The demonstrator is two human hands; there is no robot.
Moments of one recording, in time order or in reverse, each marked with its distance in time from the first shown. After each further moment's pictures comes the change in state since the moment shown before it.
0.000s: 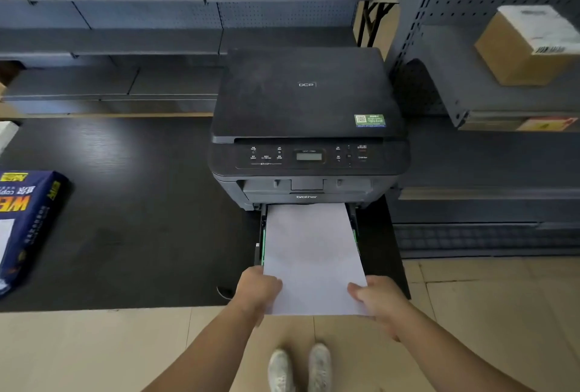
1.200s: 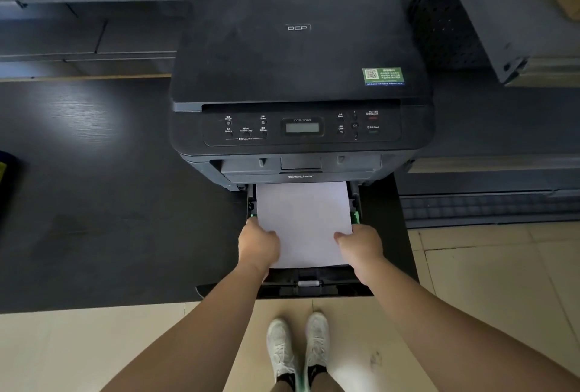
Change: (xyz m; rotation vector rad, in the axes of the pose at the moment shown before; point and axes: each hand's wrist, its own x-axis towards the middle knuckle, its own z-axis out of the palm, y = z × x) left_hand 0.091 0.023 0.036 0.197 0.169 0.128; right_hand 0.098 -0.040 0.032 -0.006 0.219 -0.070
